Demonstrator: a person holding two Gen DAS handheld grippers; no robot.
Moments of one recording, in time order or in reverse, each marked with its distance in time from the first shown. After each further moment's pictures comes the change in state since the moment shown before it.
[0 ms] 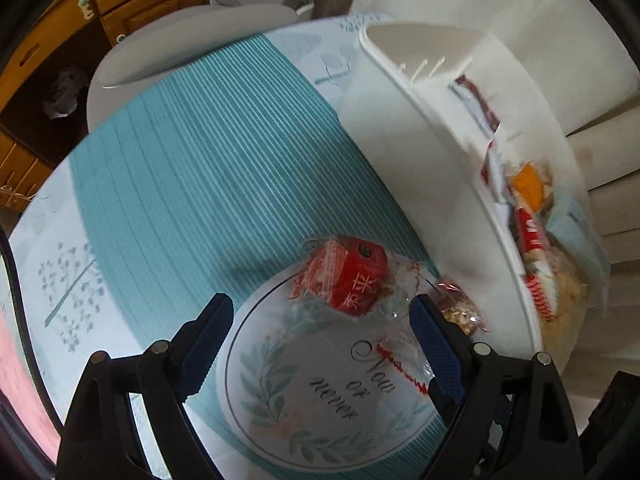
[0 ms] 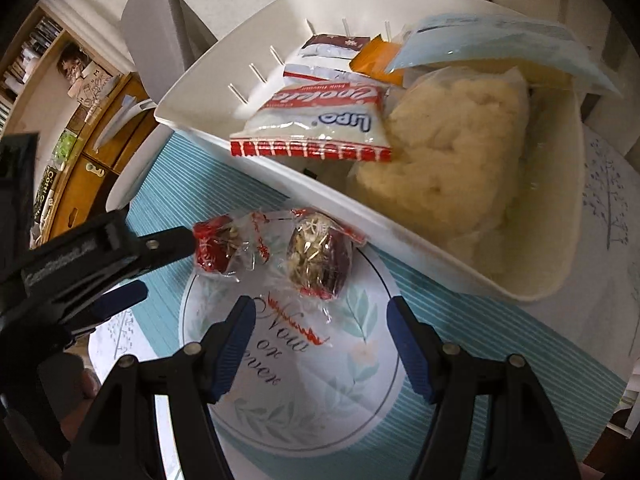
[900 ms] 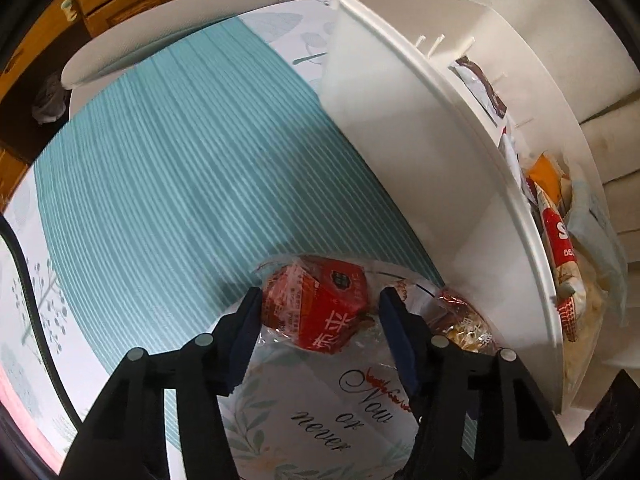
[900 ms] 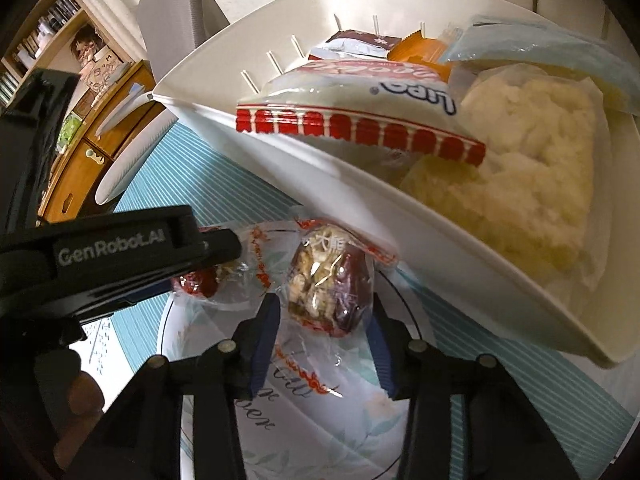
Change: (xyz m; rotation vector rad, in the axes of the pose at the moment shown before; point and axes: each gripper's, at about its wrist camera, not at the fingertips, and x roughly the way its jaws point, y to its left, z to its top) left arm 0.030 -0.008 0.004 0.003 0.011 -0.025; right arm 0.035 0.014 0.006 -0.084 -0.045 -0.005
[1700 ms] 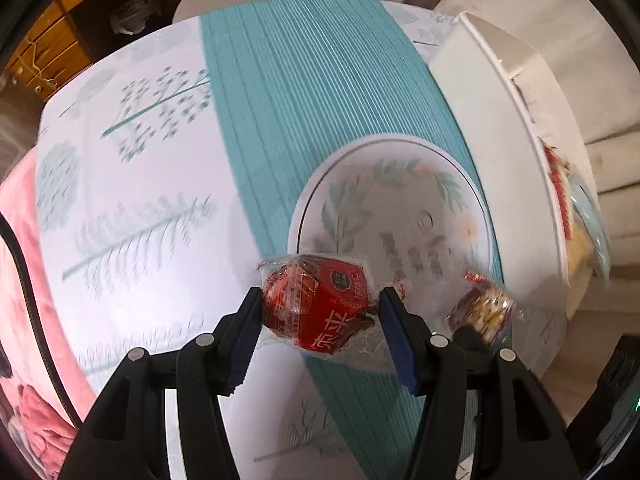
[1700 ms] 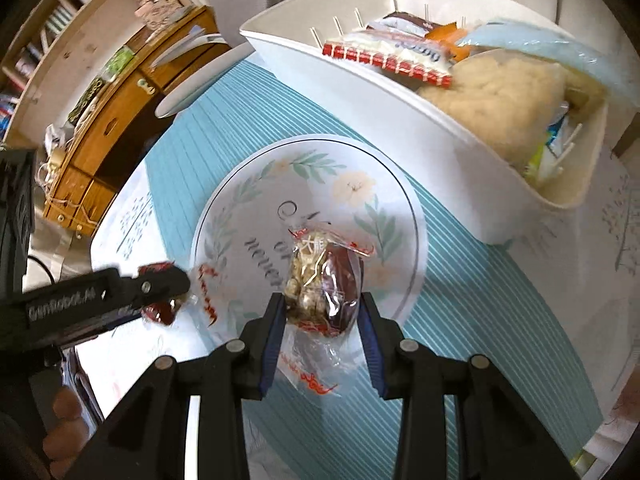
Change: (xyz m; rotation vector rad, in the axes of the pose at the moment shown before) left arm -0.076 0.063 -0.148 -0.275 -0.018 0.033; right arm -0.061 -0.011 -0.051 -0.208 0.130 0.096
